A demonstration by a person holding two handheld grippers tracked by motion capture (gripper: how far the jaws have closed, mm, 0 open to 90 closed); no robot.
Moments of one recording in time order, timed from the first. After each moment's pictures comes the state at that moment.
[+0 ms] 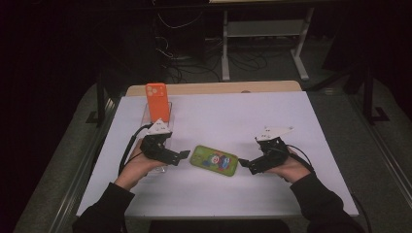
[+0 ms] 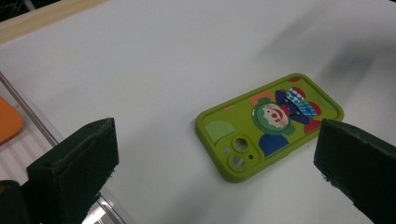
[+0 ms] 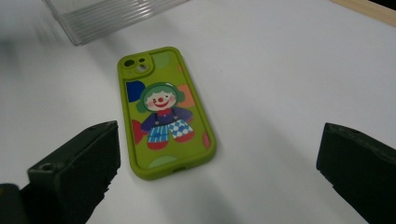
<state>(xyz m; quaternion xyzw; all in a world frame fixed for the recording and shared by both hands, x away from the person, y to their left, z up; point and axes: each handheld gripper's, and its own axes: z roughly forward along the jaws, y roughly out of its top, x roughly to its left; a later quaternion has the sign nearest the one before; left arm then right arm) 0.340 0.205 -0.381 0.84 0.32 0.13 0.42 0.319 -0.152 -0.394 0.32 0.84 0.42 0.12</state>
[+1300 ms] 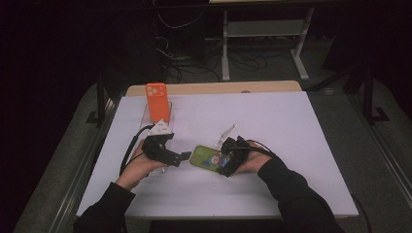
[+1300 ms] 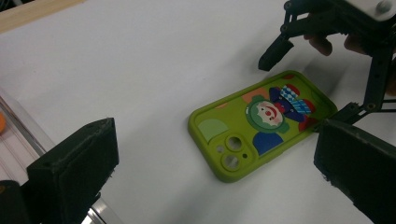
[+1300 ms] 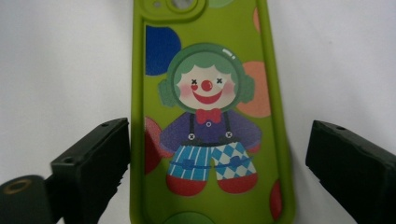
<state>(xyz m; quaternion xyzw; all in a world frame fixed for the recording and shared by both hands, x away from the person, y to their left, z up) 0.341 0.202 -0.384 0.84 0.31 0.12 0.42 0.362 -0.062 -0.433 0.21 0.94 0.25 0.06</state>
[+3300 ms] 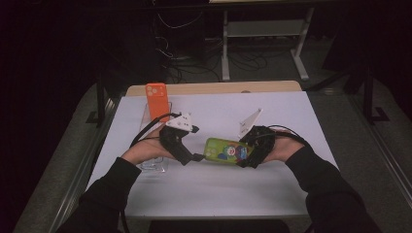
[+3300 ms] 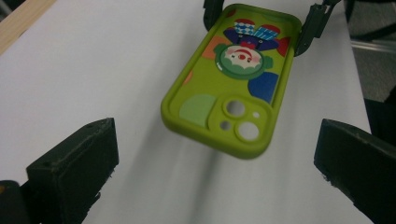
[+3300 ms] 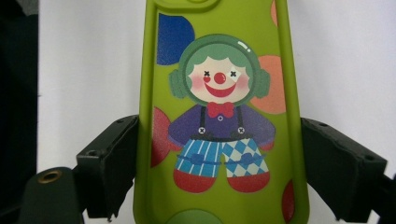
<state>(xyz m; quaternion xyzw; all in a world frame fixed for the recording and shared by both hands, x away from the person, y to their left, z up) 0.361 0.149 -0.350 0.90 0.09 0.04 0.42 0.360 -0.122 -0.364 0.10 0.96 0.28 0.03</state>
